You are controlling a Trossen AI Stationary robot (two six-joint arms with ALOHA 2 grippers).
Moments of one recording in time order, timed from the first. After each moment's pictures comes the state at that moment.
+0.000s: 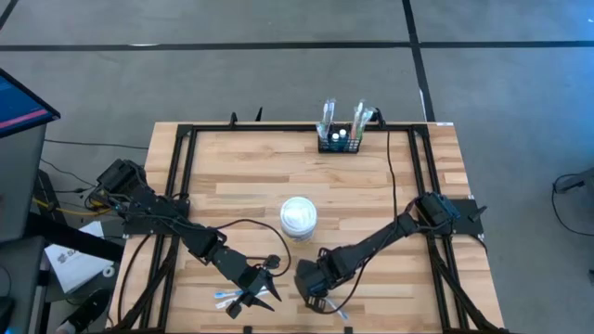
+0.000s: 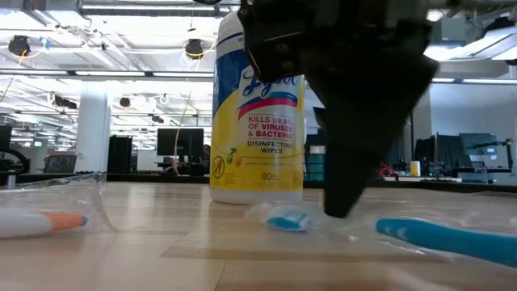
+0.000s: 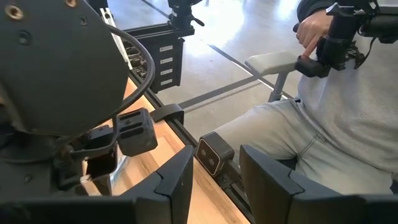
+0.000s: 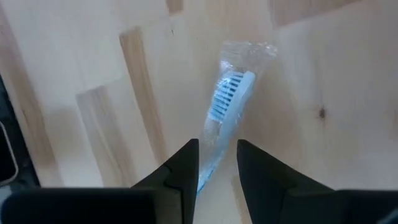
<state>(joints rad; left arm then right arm) -0.61 1.58 0.90 0.31 0.06 -0.07 0.50 2.16 1.57 -0.66 0.00 0.79</state>
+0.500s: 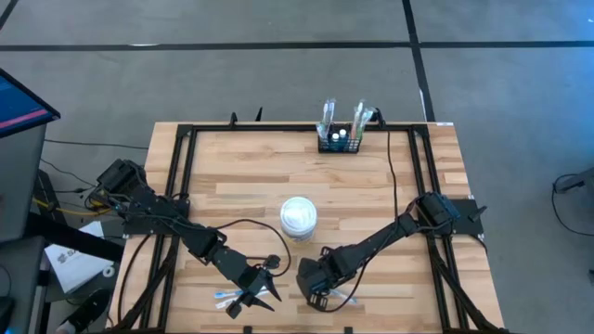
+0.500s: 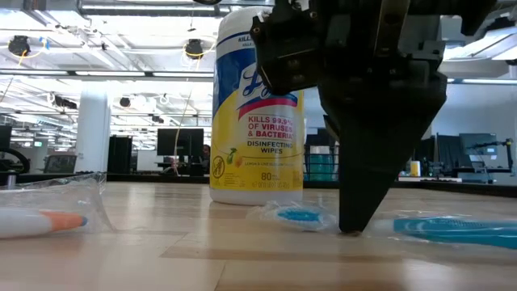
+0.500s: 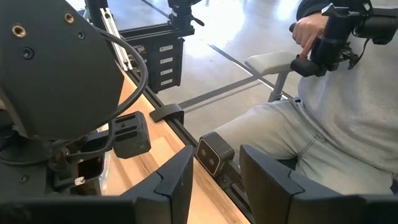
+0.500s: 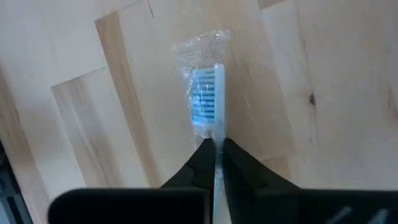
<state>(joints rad) -0.61 1.58 0.90 0.31 0.06 -0.07 0.50 2.16 1.52 -0.65 0.00 0.80</state>
